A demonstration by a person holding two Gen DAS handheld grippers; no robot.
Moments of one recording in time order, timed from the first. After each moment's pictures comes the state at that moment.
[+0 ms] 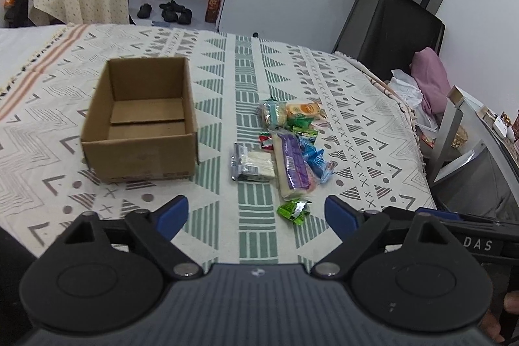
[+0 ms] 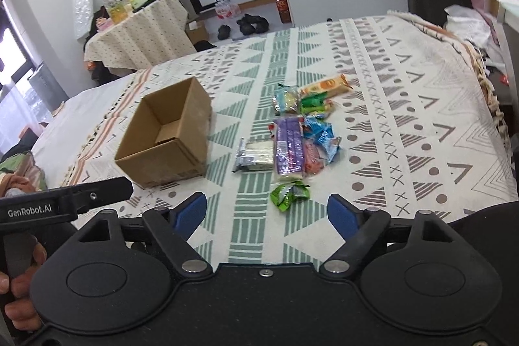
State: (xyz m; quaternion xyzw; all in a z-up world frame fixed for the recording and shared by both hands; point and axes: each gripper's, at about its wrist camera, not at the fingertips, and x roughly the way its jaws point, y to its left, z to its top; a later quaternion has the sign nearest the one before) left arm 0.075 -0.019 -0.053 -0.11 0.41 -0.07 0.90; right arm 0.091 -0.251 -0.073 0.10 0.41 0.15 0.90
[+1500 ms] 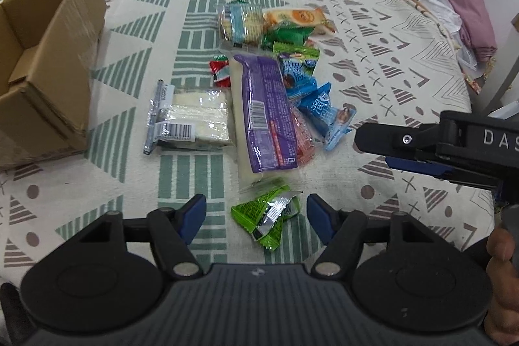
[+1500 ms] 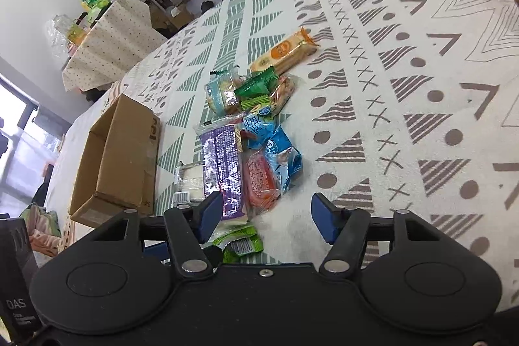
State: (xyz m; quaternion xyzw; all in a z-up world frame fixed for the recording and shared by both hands) left arm 0.205 -0.120 -0.184 -0.07 0.53 -0.06 0.84; right arm 0.234 -0.319 -0.180 0.22 0.49 0.18 0.83
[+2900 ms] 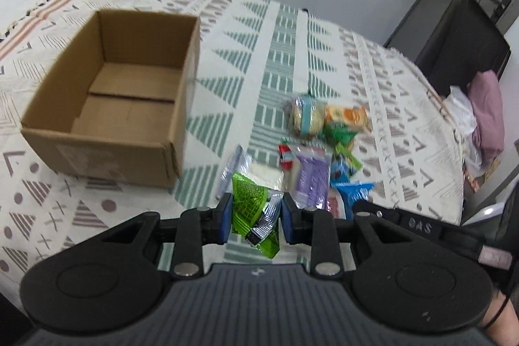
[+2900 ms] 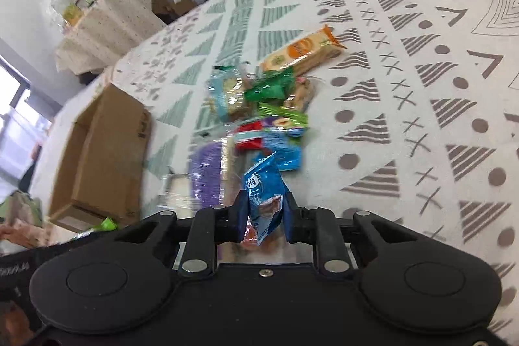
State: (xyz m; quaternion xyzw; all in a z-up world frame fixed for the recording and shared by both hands) left arm 0.193 -0.036 -0.109 -0.18 0.46 0.03 0.87; right arm 0.262 -0.283 -0.189 0.18 0.49 0.18 0.83
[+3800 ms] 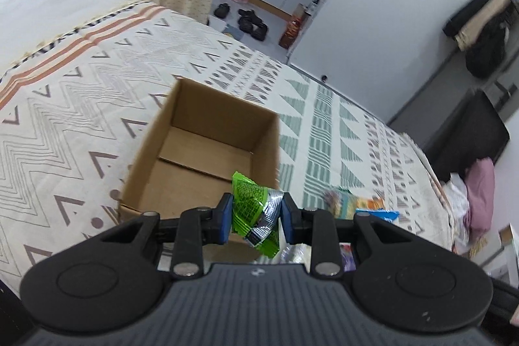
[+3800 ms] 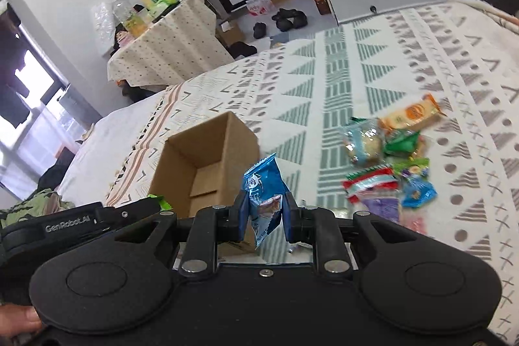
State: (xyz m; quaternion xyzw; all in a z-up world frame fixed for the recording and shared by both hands) left arm 0.179 0.086 -0.071 -0.26 0.37 0.07 0.89; right arm 0.229 -0.174 -0.089 0.16 0.41 0.22 0.87
